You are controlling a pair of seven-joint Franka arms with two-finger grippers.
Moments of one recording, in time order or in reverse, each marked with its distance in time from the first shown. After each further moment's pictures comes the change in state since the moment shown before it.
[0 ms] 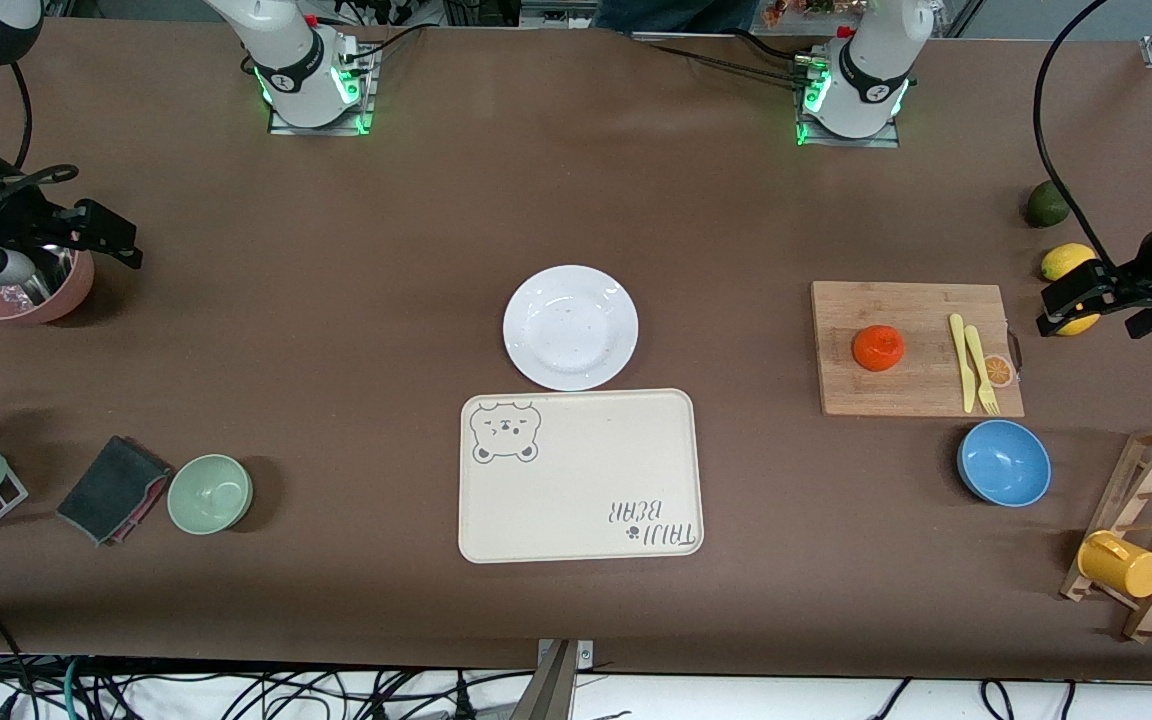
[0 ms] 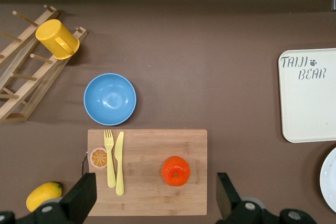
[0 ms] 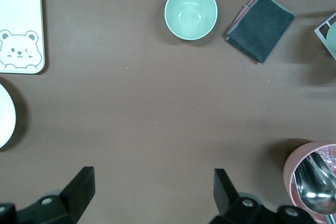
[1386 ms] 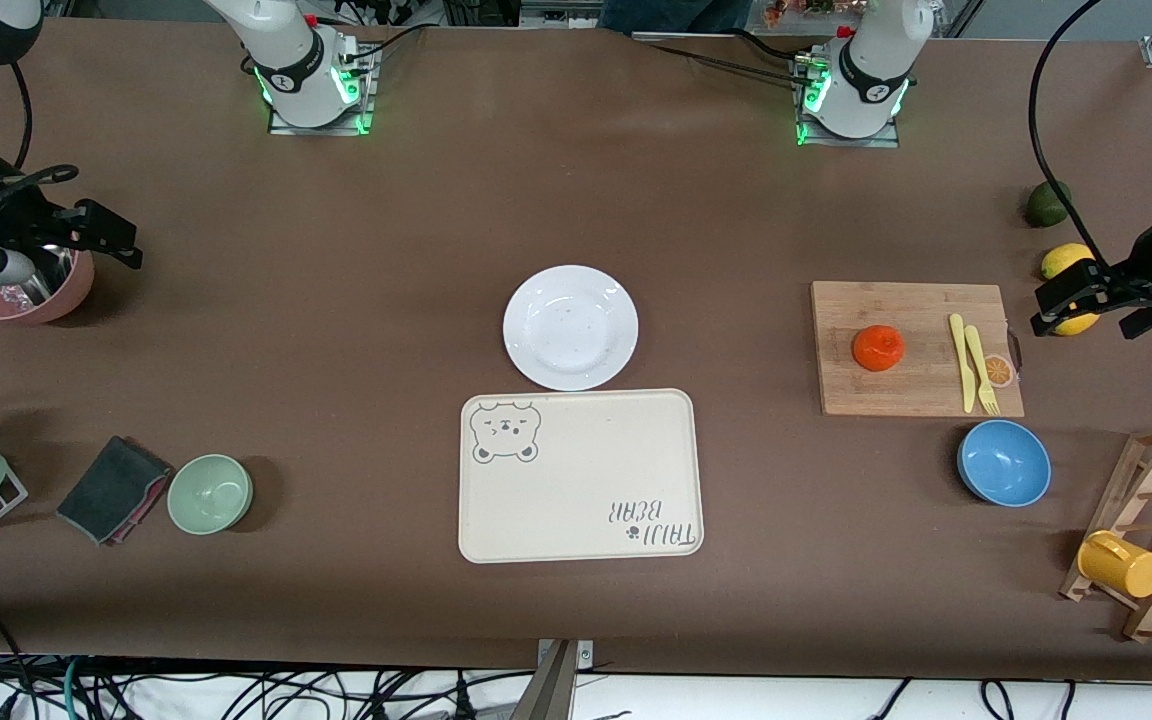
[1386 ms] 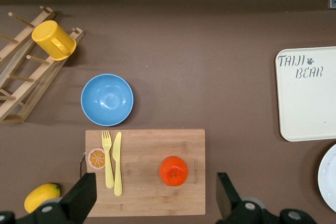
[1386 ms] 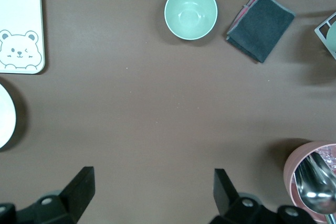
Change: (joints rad) left arm -0.003 0.000 -0.007 0.000 0.000 0.000 0.000; right arm 0.000 0.000 0.000 0.000 0.000 0.000 0.001
